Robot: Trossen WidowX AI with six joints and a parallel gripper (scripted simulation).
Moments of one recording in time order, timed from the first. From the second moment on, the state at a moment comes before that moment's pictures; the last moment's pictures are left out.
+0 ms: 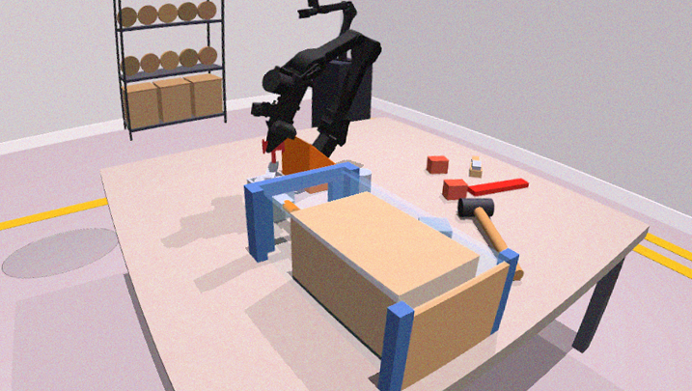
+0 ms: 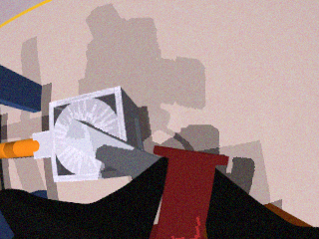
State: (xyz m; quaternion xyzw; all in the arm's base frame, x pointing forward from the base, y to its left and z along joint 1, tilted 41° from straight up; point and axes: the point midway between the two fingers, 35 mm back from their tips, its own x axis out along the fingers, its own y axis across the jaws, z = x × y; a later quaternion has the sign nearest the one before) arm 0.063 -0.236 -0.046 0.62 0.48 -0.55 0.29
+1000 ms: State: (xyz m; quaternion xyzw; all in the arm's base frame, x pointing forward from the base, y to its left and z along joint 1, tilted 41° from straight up) arm 0.047 -0.262 -0.069 0.62 0.48 -0.55 0.28
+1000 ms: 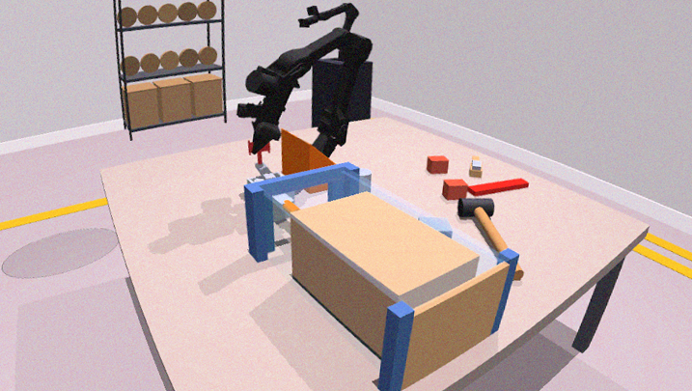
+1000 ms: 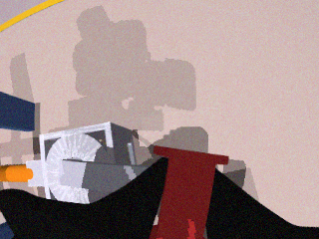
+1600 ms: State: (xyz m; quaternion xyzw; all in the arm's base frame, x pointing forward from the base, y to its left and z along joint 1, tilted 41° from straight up) arm 0.043 -0.278 -0.082 0.62 0.48 -0.55 0.28
